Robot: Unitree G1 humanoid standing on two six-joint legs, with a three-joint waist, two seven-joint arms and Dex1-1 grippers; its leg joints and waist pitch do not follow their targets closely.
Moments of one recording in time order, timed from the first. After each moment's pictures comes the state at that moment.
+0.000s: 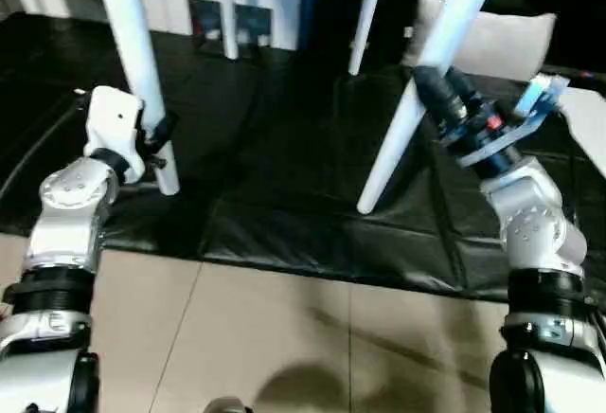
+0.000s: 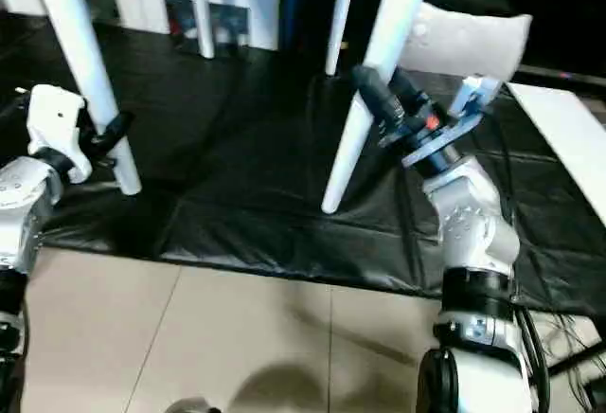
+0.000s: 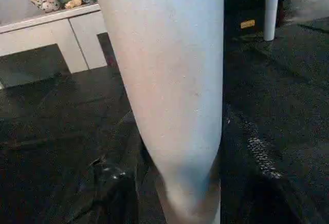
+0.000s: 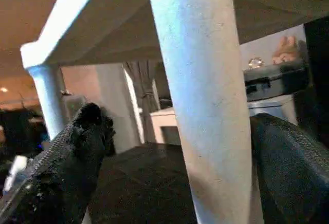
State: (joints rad) left arm -0.59 0.49 0.16 0.55 -0.04 0.04 -0.41; right arm -0.62 -0.17 -0.33 0.34 0.57 0.23 0.83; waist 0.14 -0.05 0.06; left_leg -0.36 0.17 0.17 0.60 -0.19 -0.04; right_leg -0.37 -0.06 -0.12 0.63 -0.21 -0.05
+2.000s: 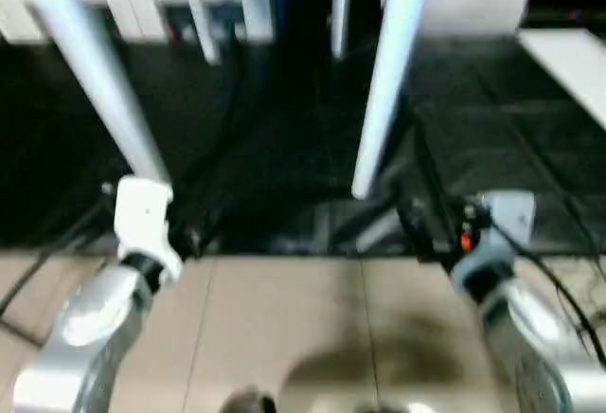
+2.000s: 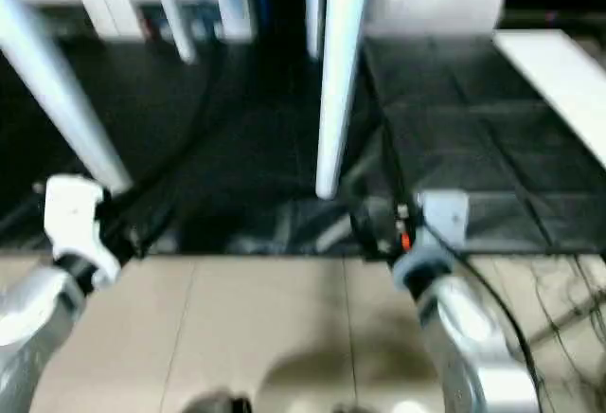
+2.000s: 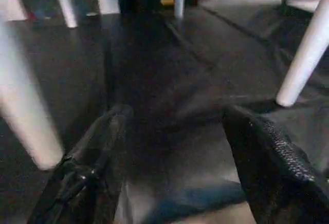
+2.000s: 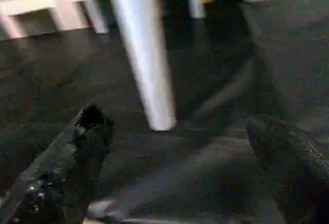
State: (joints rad) left arm 0.03 0.31 0.10 -0.50 -0.35 0.58 -0.26; right arm 0.06 -0.13 -0.09 -0.49 0.32 0.58 0.23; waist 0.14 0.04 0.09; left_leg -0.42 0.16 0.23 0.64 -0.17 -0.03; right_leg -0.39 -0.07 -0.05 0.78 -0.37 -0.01
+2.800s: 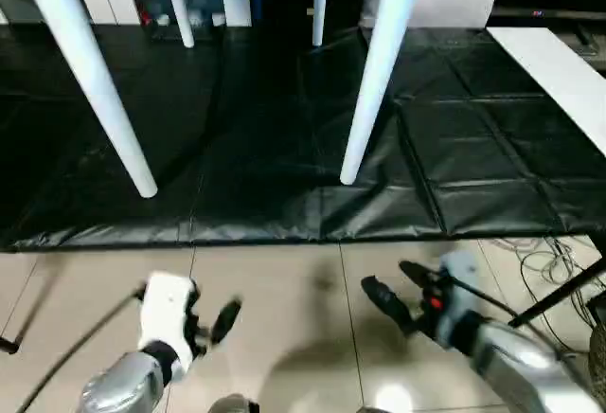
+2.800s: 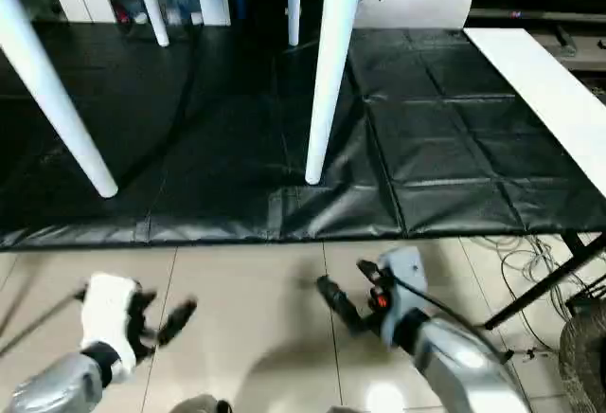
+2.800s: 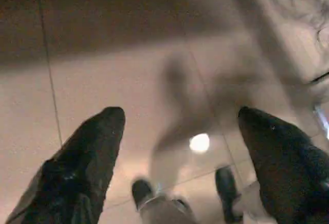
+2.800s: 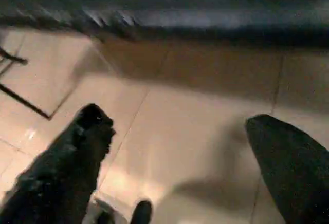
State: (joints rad) left arm 0.16 0.30 -0.08 0.03 -0.20 0.48 -0.31; right arm 0.00 -0.24 0.05 0.13 0.26 0.44 0.48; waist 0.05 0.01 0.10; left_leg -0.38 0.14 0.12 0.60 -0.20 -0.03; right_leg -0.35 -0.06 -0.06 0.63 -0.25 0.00
